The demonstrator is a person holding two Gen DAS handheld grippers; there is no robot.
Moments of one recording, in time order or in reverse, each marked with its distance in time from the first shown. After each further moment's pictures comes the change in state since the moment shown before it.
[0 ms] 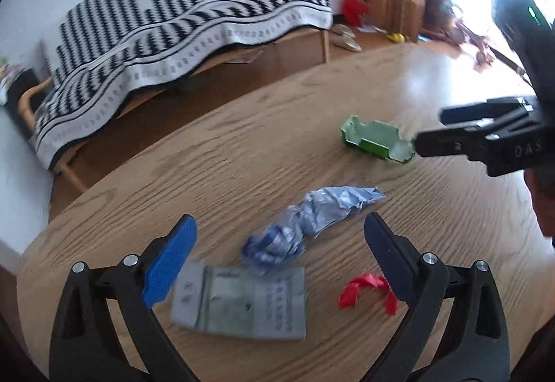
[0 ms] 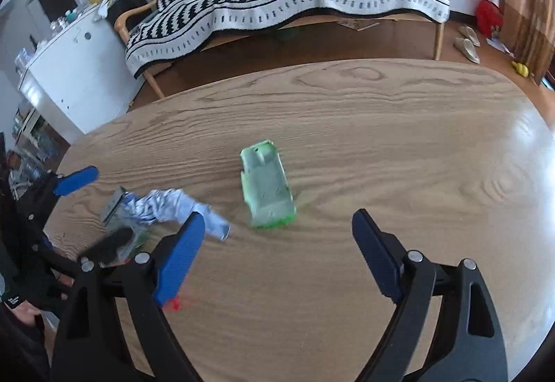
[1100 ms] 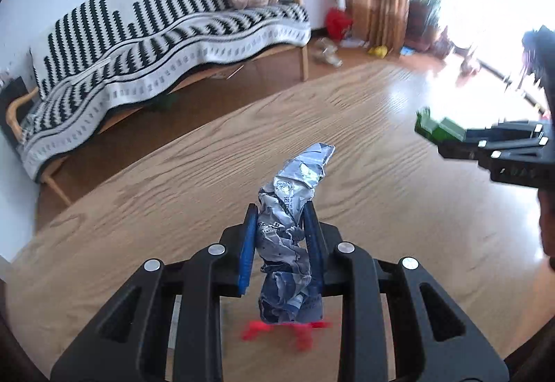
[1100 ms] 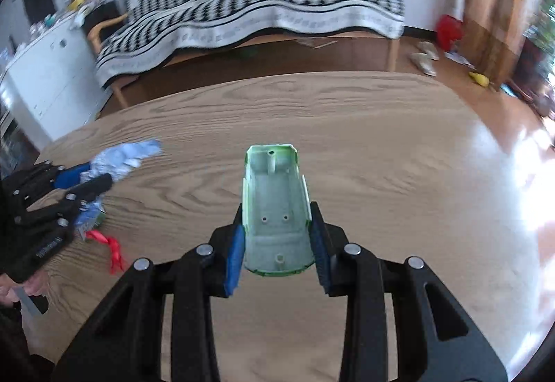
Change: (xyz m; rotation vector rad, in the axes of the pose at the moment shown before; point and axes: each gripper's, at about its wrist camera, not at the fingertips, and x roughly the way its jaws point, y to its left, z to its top) left arm -0.026 -0.059 0.031 -0.033 -0.074 -0.082; right arm -0.097 -0.068 -0.057 0.084 -0.104 -0.208
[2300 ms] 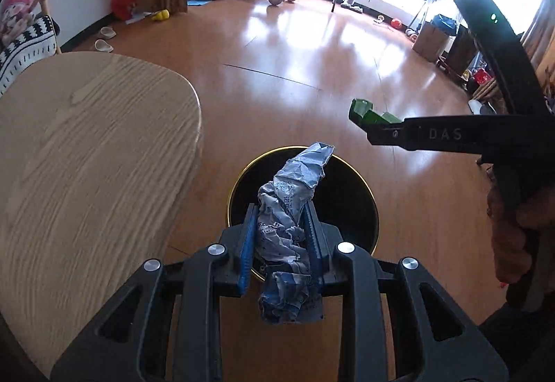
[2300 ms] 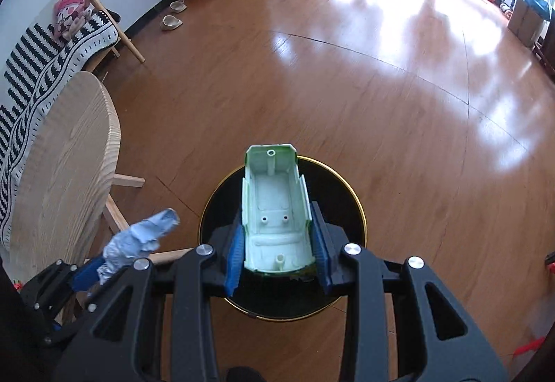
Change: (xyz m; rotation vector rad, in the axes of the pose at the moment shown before) left arm 0.058 -0.494 -0.063 0.415 0.185 -0.580; right arm -0.155 -0.360 -0.292 0.794 0.088 -0.377
